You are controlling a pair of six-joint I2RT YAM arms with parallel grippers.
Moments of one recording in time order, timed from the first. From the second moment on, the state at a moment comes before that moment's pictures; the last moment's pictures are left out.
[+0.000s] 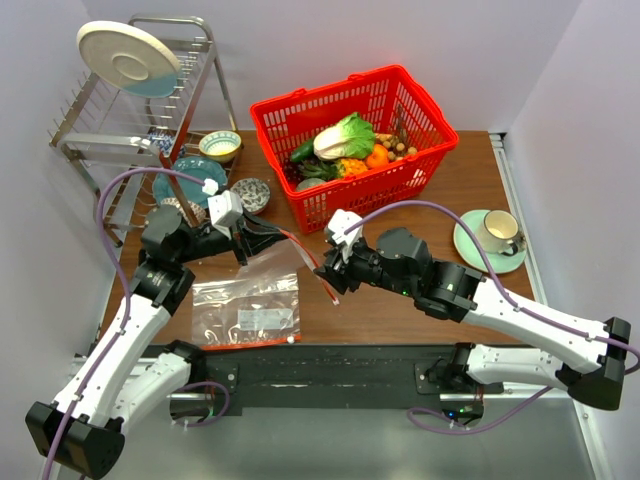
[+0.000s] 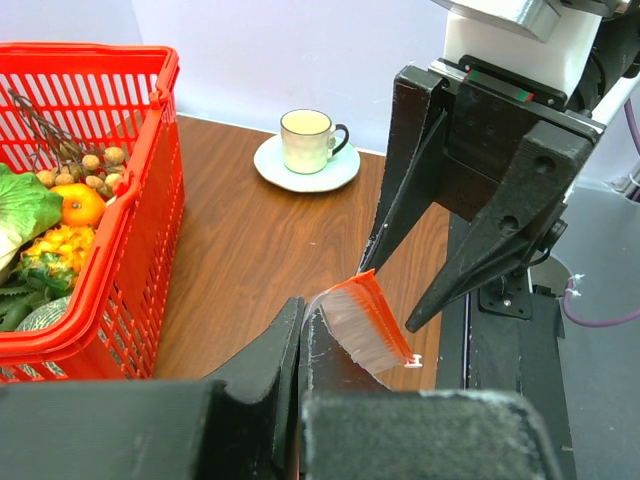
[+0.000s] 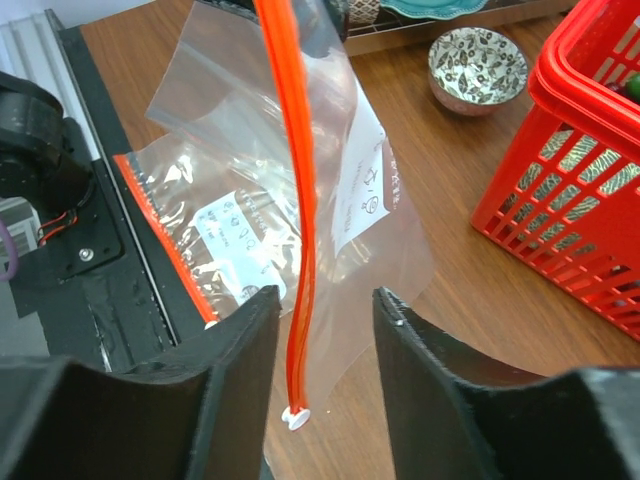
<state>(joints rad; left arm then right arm) -0.34 0.82 0.79 0.10 0.93 -0.11 1.09 1.04 1.01 -0.28 0.03 -0.01</state>
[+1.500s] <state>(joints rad) -0.34 0.82 0.79 0.11 0.94 -0.11 1.08 1.01 0.96 -0.28 0.08 0.02</state>
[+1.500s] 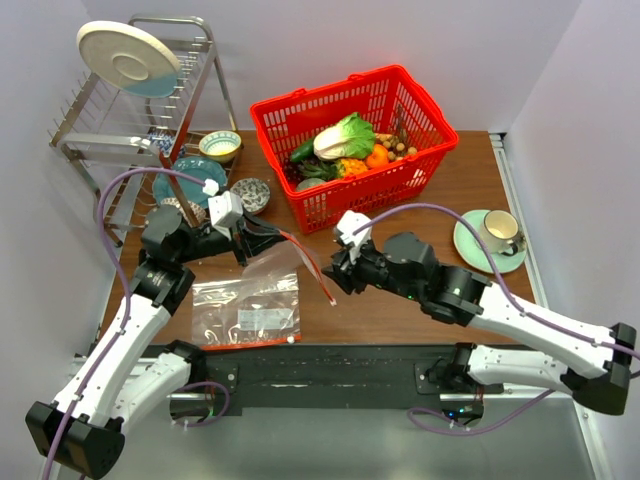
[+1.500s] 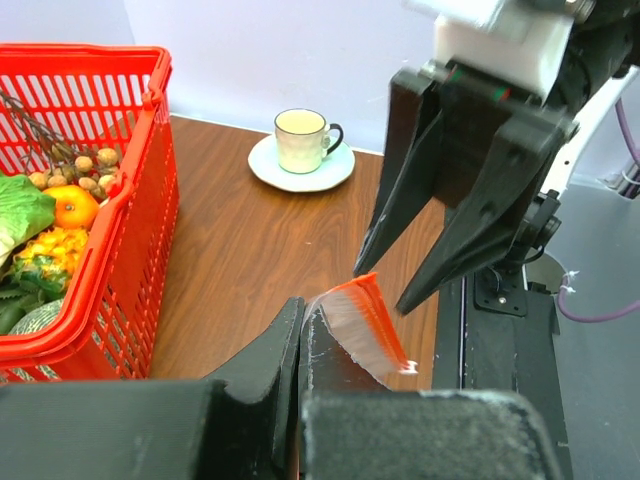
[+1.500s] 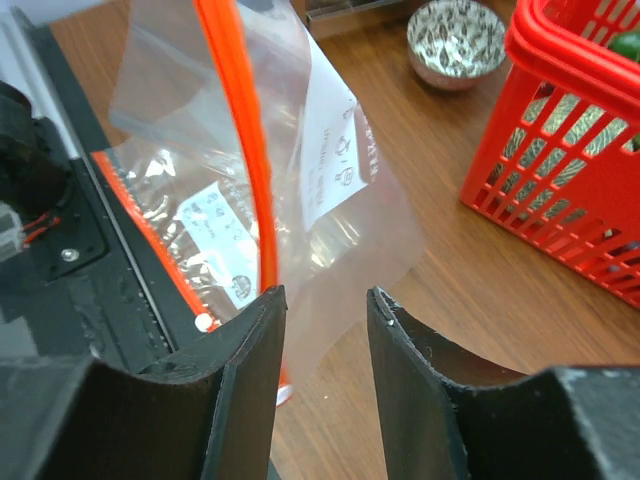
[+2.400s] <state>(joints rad) -0.34 0.81 0.77 0.22 1.10 -0.18 1.08 0.94 0.90 -0.26 -0.20 0.06</state>
